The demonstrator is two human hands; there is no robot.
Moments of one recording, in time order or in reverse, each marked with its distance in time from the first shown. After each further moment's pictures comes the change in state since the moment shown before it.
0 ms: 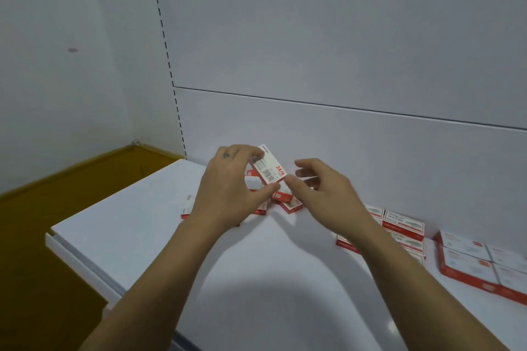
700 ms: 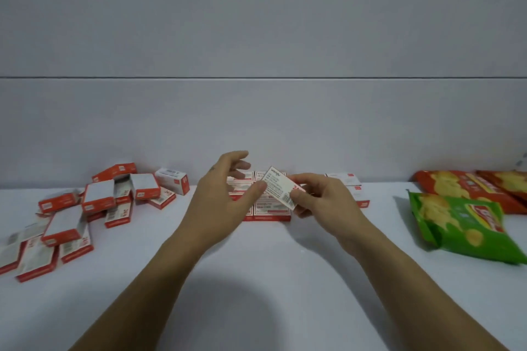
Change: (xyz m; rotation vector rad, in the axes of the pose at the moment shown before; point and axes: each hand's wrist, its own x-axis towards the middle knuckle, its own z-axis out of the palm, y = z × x) left_hand -0.019 0.121 0.110 -0.732 -0.460 0.016; right_hand -0.110 0.091 -0.102 0.246 0.329 0.391
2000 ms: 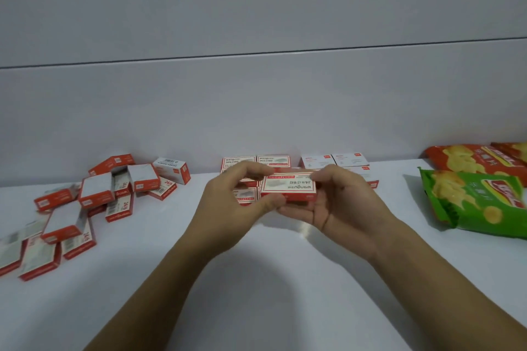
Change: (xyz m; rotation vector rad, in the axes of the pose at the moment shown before) left_hand -0.018 0.006 0.004 -0.097 -0.149 0.029; right_hand -0.015 0.000 0.000 1.003 -0.287 0.311
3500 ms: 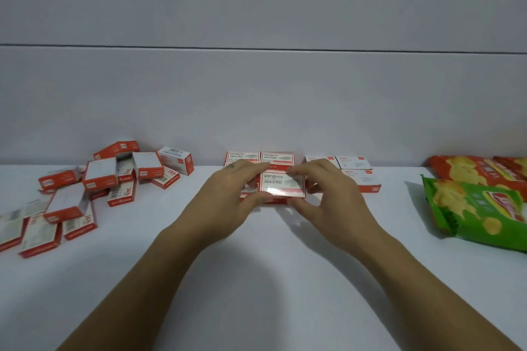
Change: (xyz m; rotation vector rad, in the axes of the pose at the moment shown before) left_hand 0.007 -0.031 -0.006 0.438 -0.106 0.071; right_hand 0.015 0.019 -0.022 -1.630 0.274 -0.718
